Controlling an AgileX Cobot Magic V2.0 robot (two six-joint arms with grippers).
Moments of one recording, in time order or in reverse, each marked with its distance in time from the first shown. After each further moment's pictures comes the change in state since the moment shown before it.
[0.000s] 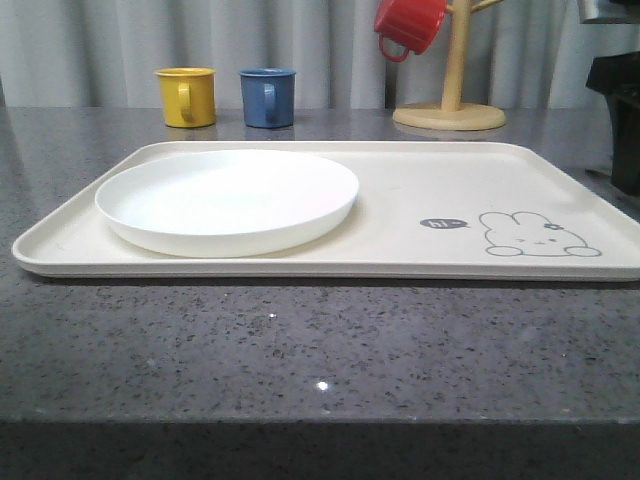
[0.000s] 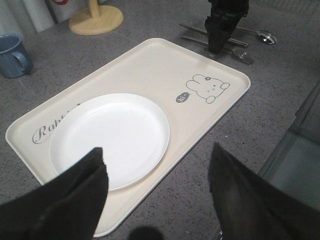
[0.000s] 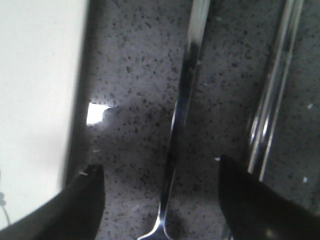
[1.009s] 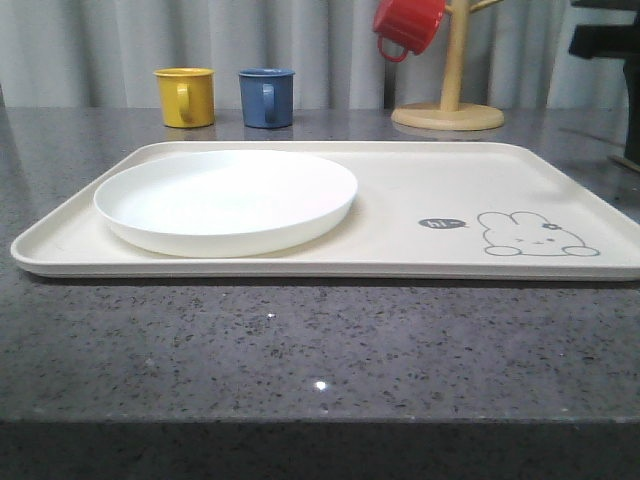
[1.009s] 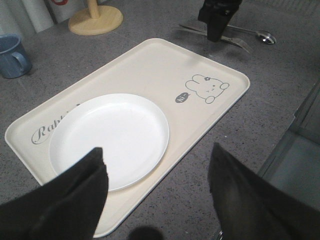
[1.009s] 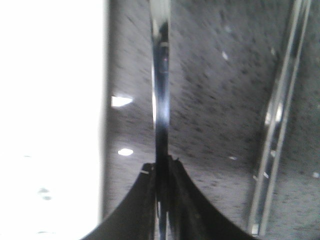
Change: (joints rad) left arm 0.000 0.000 0.000 0.000 0.000 0.000; right arm 0.012 0.028 -0.148 0.094 0.126 0.044
